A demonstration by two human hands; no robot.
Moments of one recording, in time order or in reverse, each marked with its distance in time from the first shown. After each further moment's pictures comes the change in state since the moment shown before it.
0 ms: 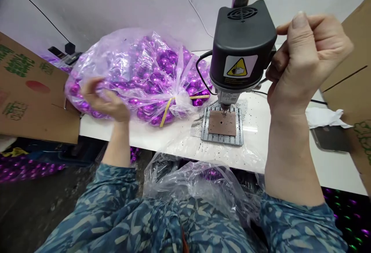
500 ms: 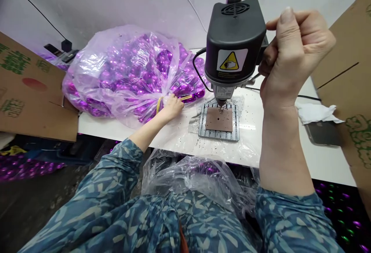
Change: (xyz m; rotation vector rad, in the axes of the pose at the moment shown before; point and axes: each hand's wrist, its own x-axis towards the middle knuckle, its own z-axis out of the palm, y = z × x) left_hand -0.102 0.004 0.119 0.816 -1.181 0.756; right_hand 0.001 0.004 0.005 0.023 0.009 -0.068
